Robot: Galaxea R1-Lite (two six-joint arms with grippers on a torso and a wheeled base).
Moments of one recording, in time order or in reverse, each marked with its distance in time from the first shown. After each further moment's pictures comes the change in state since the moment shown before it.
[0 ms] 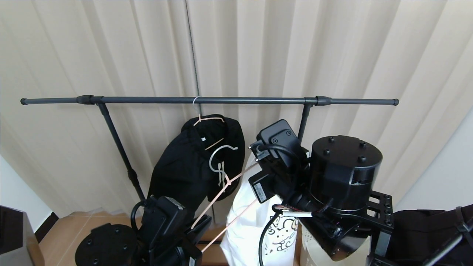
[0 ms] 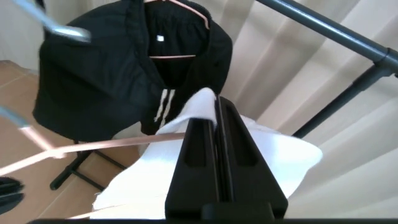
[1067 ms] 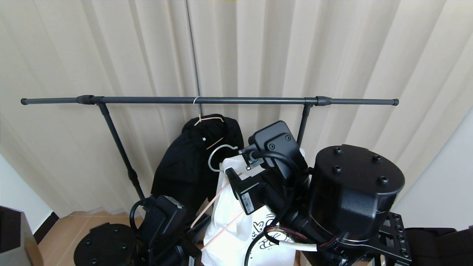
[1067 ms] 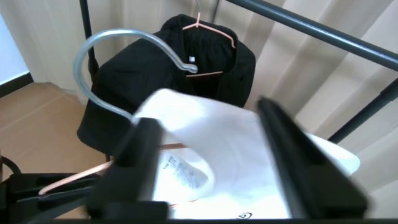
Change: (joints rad) left arm 0.001 -0.004 -0.001 0.000 0.002 0.000; right arm 0.102 -0.013 -0.001 -0.053 -0.043 0.047
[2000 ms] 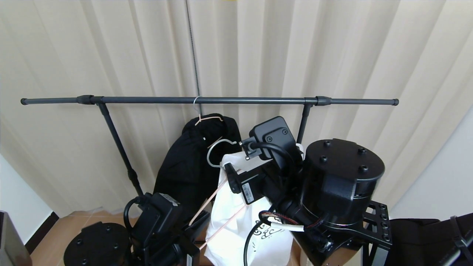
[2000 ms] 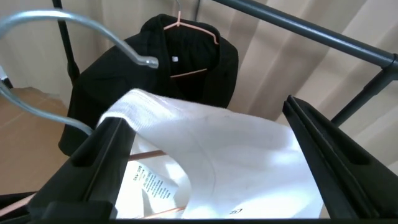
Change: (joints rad) left arm -0.001 -0.034 -0.001 0.001 -0.001 0.000; right arm -0.034 0.037 -0.033 -0.002 -0.027 0.000
